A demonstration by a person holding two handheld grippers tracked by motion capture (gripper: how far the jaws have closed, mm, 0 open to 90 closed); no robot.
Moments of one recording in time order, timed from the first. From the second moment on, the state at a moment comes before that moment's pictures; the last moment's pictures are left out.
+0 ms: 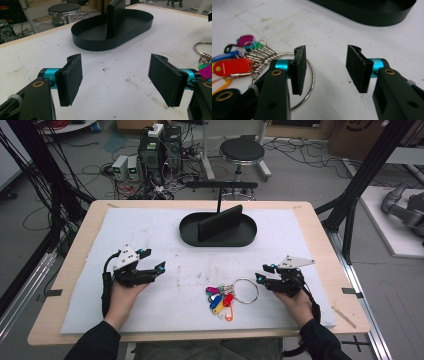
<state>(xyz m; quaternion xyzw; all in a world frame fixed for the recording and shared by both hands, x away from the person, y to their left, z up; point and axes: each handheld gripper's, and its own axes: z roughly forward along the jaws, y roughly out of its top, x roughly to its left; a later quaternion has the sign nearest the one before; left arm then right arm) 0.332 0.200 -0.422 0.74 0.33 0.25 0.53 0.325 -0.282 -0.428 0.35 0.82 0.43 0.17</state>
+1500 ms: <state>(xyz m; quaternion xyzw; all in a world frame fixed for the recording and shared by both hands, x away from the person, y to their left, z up) 0.328 0.196 -0.426 0.75 0.33 0.26 0.51 0.331 -0.275 -0.430 0.37 0.81 0.44 0.13</state>
